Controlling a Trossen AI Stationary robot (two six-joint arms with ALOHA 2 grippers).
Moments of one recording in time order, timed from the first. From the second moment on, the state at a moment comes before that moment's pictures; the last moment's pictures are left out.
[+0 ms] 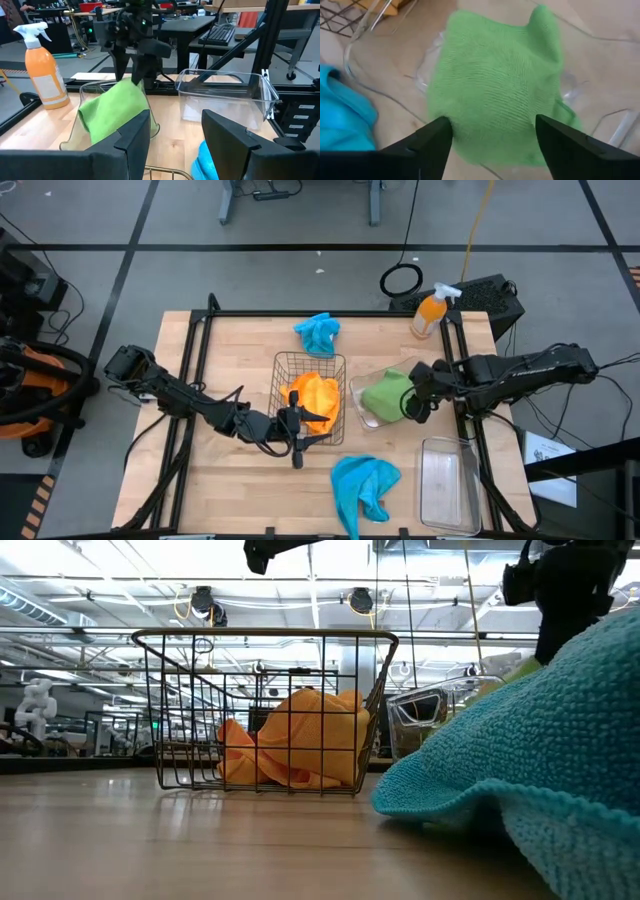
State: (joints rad) left arm -0.40 1.55 0.90 0.51 -0.46 -0.05; right arm 0.13 0.96 0.84 -1.05 0.21 0.75
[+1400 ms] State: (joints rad) left arm -0.40 1.55 0.90 0.51 -0.42 -0.05; right arm 0.16 1.41 0.88 -0.95 0.30 0.71
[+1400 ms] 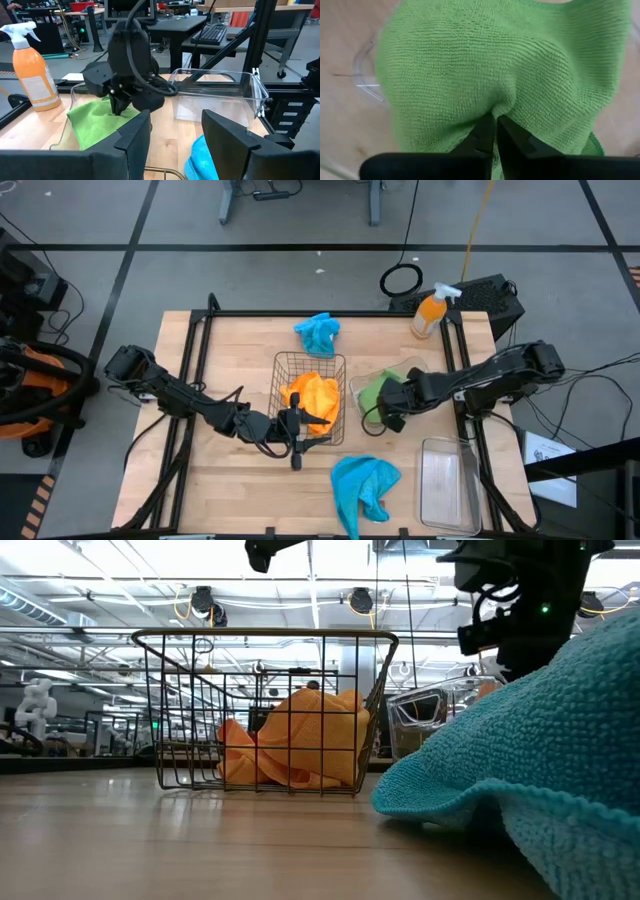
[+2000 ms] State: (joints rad) left arm -0.41 1.55 0.90 0.49 -0.42 -0.05; right arm 0.17 1.30 0.88 -0.98 0.37 0.69
